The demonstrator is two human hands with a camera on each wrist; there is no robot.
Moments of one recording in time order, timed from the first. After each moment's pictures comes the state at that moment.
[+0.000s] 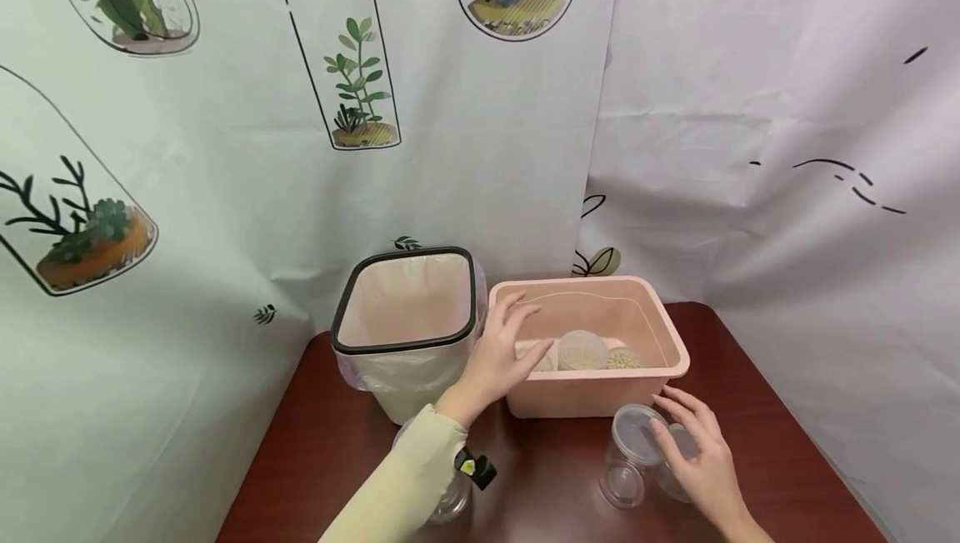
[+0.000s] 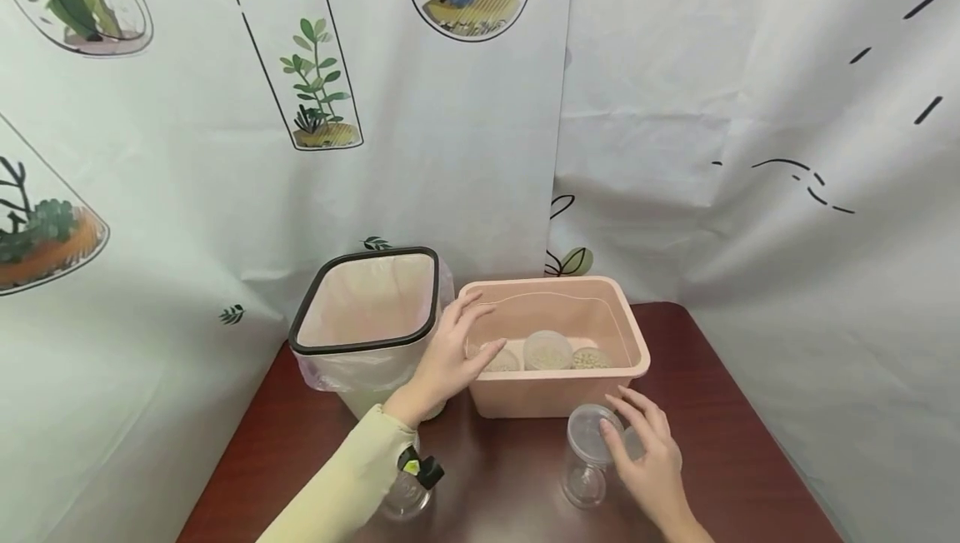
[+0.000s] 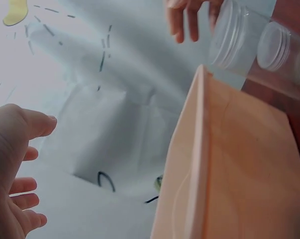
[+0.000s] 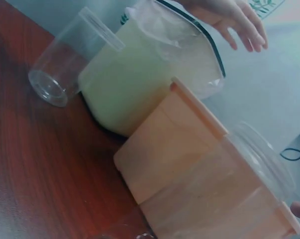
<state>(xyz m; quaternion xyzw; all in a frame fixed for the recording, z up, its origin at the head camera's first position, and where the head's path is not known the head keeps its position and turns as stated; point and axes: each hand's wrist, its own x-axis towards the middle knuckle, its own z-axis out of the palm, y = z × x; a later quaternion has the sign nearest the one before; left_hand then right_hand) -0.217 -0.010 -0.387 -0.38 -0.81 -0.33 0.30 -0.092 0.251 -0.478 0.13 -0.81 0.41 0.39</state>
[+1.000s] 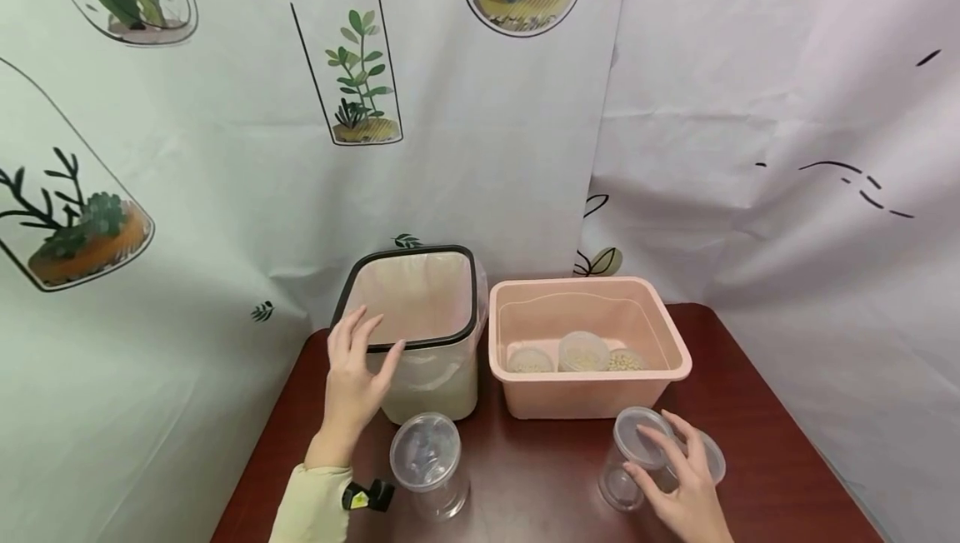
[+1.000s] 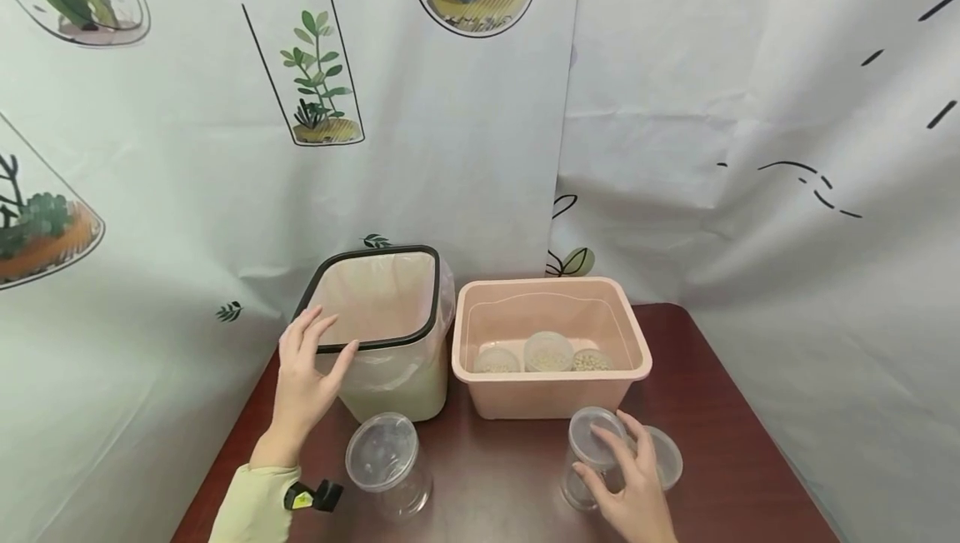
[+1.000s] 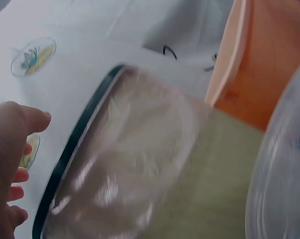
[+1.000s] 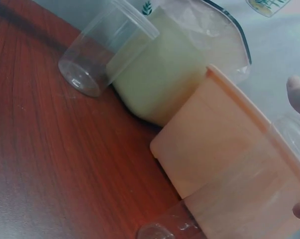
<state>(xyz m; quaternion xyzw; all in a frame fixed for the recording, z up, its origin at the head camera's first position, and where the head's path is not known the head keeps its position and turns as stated) -0.204 -0.172 -0.401 -0.23 -0.80 -0.29 0.47 -0.083 0.236 -0.513 0.16 -0.82 0.36 0.41</state>
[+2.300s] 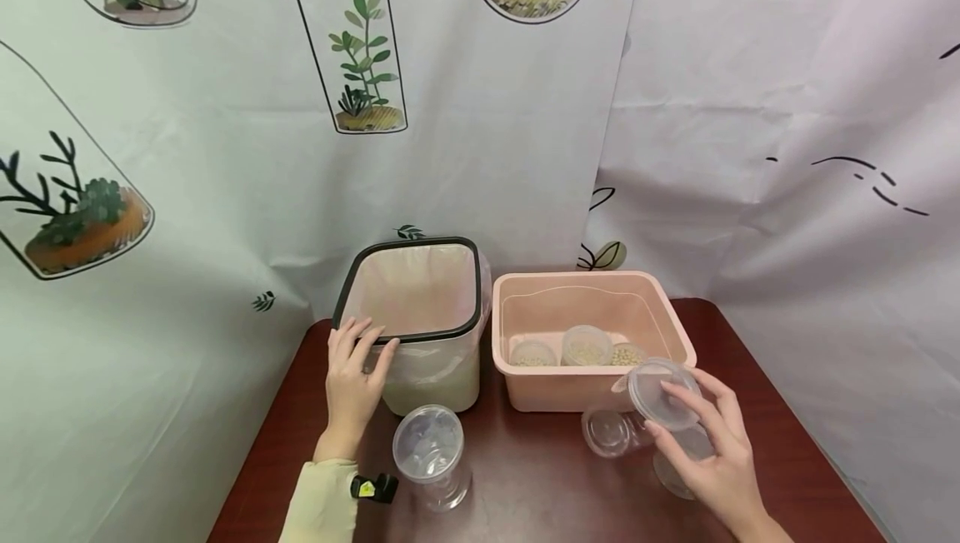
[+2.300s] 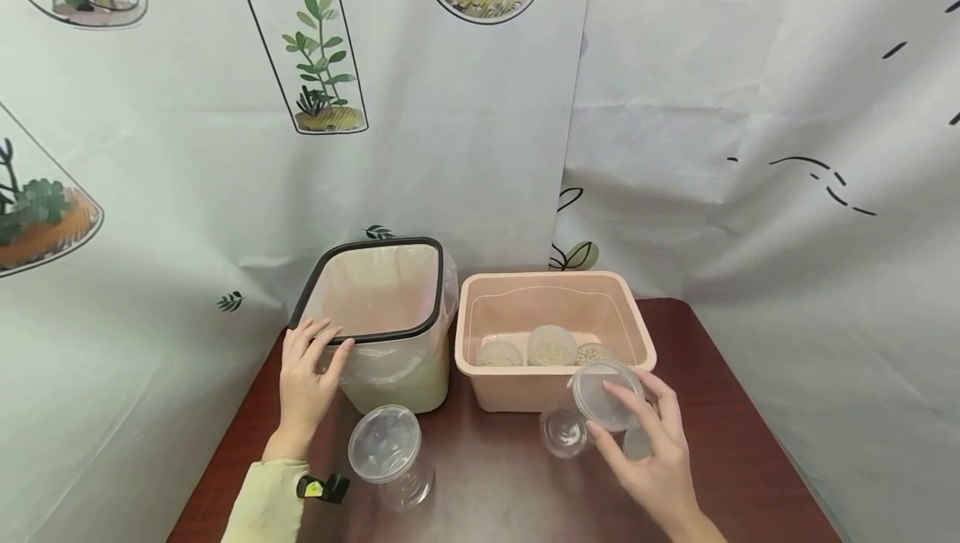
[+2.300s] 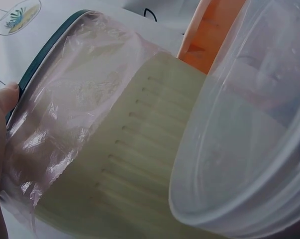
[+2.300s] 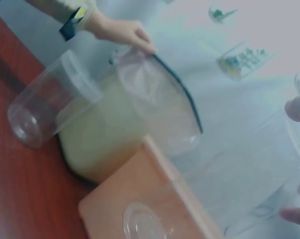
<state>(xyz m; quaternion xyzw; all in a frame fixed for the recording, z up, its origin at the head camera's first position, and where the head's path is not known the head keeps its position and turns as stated) -0.218 -0.188 -0.438 -0.19 -0.78 -0.31 0.50 -0.080 0.214 -0.394 0.25 -0.72 0.44 0.47</state>
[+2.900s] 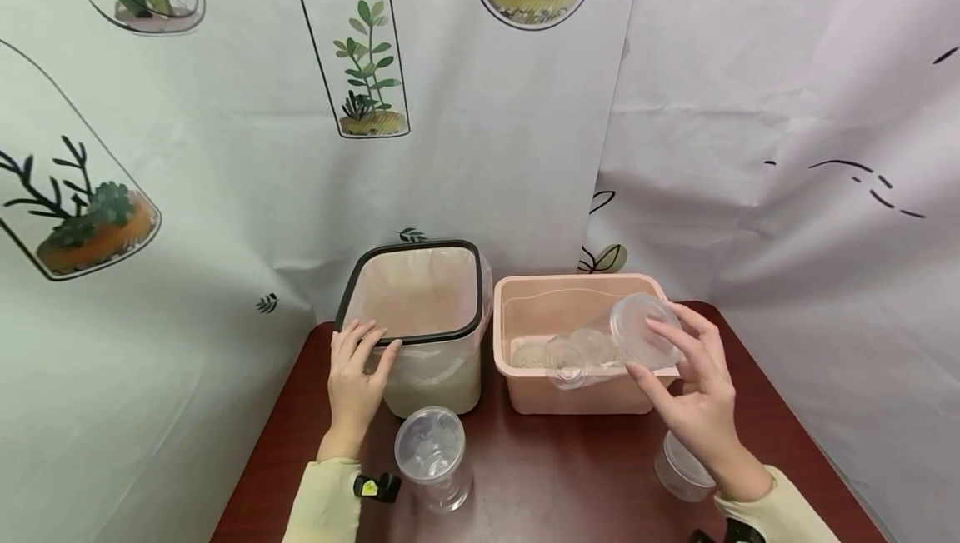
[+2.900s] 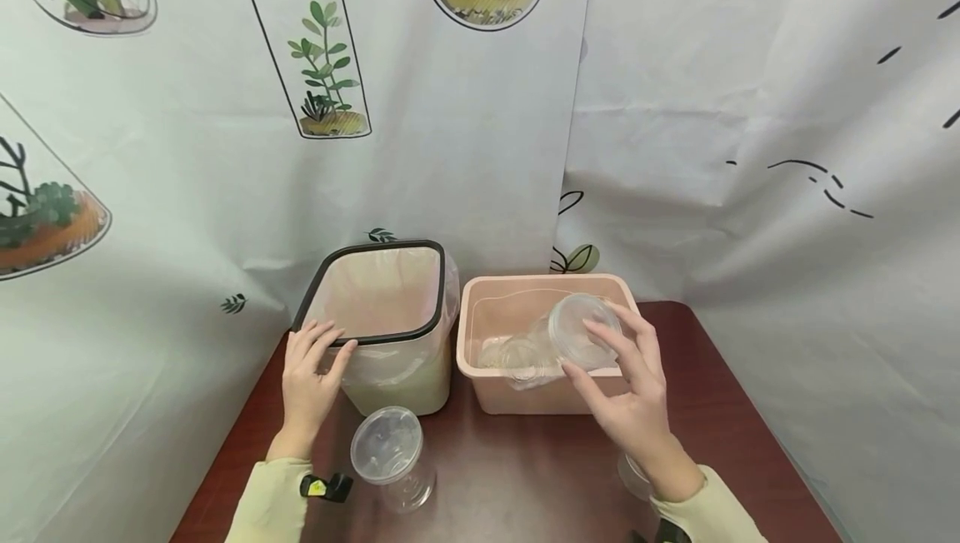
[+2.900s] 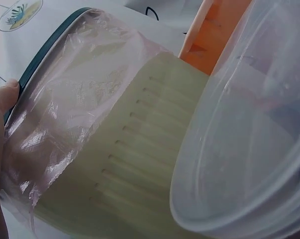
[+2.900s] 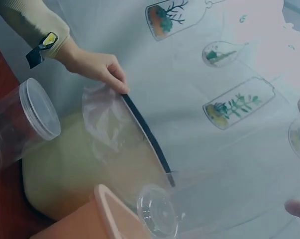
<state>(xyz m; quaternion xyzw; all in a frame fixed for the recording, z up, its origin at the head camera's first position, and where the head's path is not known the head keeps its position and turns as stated) -0.218 -0.189 -0.440 -0.18 -0.78 -0.32 0.50 -0.113 0.192 -0.340 0.32 -0.63 0.53 0.46</state>
